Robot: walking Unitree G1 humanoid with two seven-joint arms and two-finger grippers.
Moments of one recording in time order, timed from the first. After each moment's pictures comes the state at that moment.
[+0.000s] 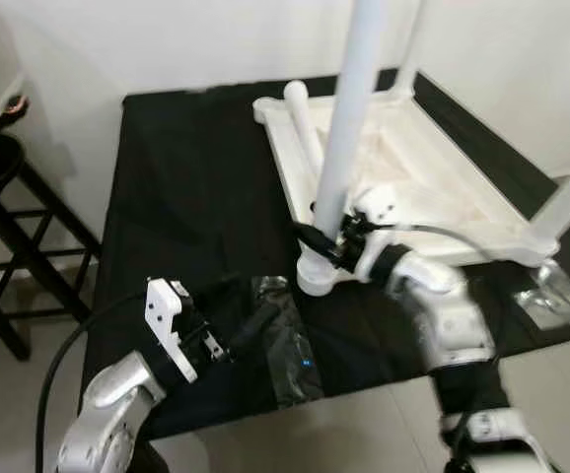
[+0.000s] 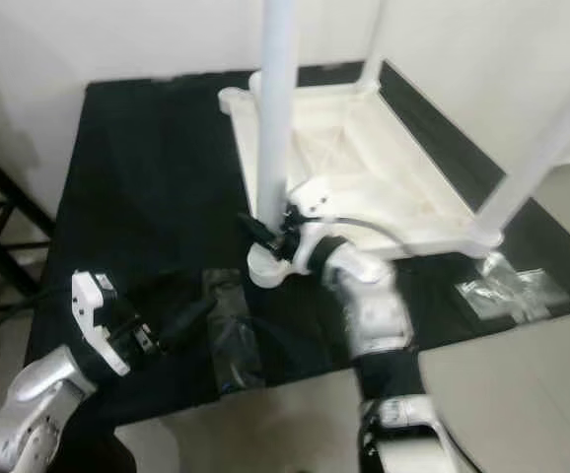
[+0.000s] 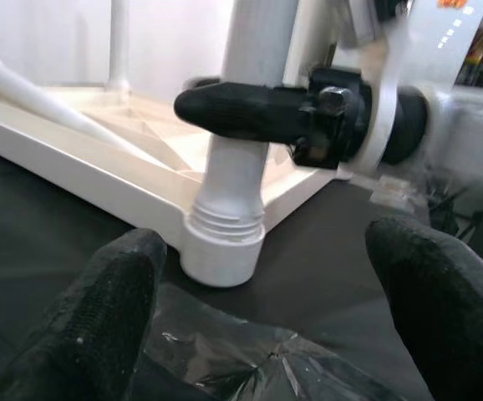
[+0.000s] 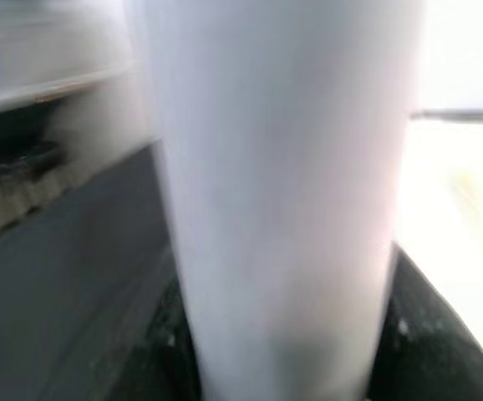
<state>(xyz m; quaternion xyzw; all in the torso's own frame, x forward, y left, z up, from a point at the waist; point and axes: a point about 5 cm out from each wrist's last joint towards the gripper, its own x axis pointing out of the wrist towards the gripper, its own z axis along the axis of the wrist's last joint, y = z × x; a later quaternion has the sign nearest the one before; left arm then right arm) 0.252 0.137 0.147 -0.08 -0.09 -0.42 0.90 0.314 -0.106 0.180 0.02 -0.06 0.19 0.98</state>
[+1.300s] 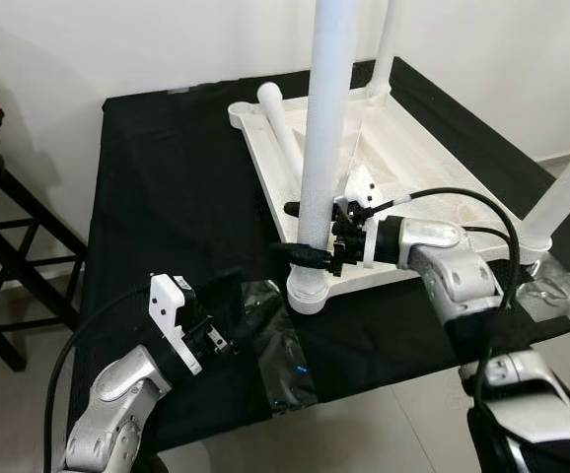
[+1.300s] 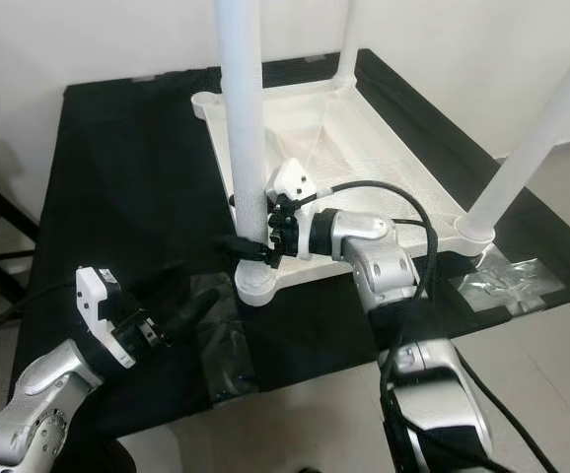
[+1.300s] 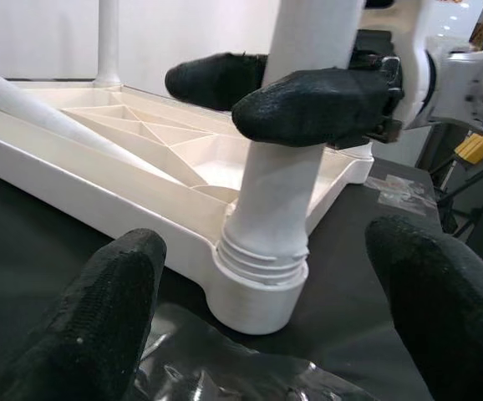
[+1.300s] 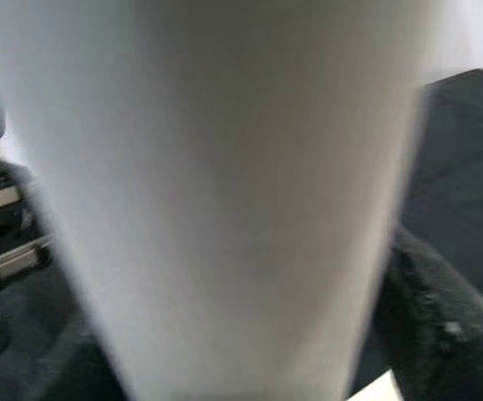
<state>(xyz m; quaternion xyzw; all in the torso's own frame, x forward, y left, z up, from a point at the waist) 0.259 0.137 0.148 -0.08 -0.10 -0.41 0.90 0.361 -0.121 0.232 -0.11 0.00 0.58 0.81</state>
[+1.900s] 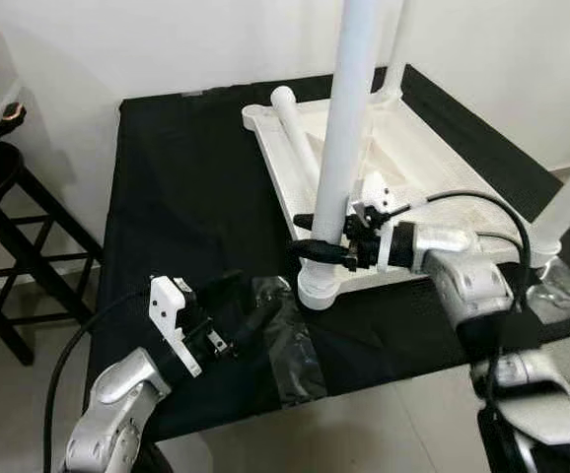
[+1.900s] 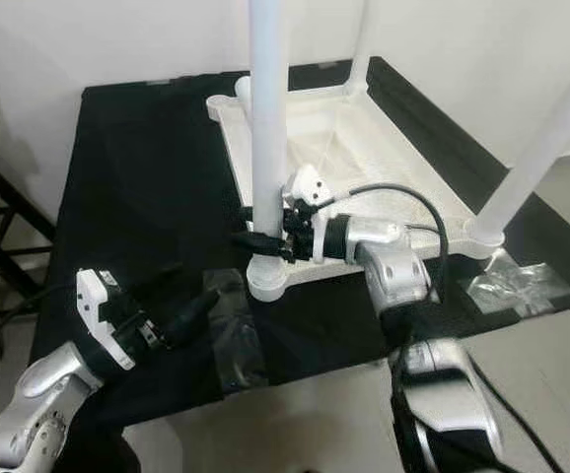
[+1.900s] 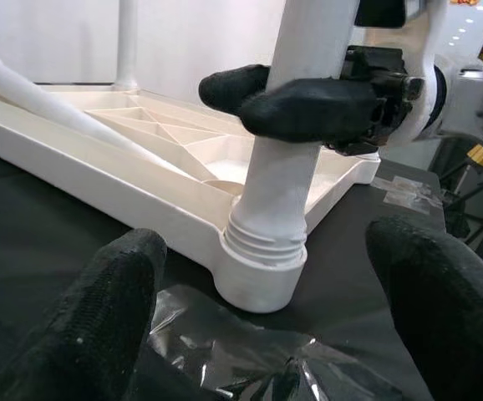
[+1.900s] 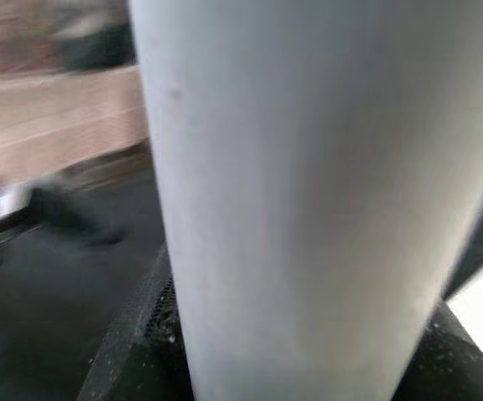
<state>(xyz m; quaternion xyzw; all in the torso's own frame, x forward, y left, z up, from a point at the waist) 0.258 0.138 0.147 -0.08 -0.10 -0.41 0.90 0.353 -0.135 0.219 -0.08 -0.03 0.49 0.87</state>
